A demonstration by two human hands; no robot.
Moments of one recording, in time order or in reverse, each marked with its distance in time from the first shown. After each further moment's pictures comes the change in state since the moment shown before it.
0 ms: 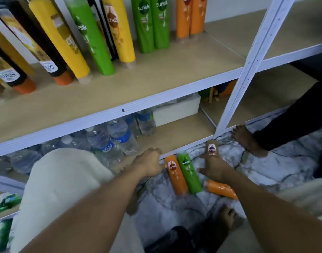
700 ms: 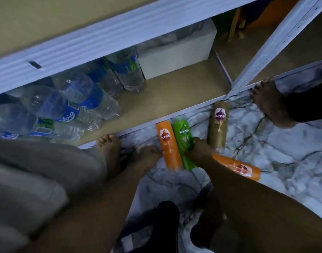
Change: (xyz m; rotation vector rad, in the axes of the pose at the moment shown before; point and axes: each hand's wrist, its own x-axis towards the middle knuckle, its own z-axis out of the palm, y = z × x) left_hand 0.114 -0.024 0.186 -0.819 -0.140 -0.490; right_hand 0.114 0.035 0.124 0.234 -0.173 0.248
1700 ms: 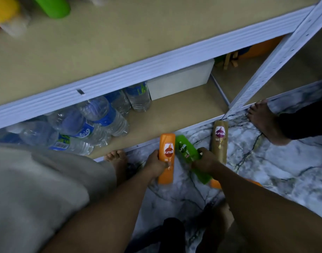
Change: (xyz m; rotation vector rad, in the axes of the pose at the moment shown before) left_hand 0.003 0.023 -0.009 -0.221 -0.023 0.054; right_hand -0.016 -0.014 -0.038 0.186 -0.042 0.013
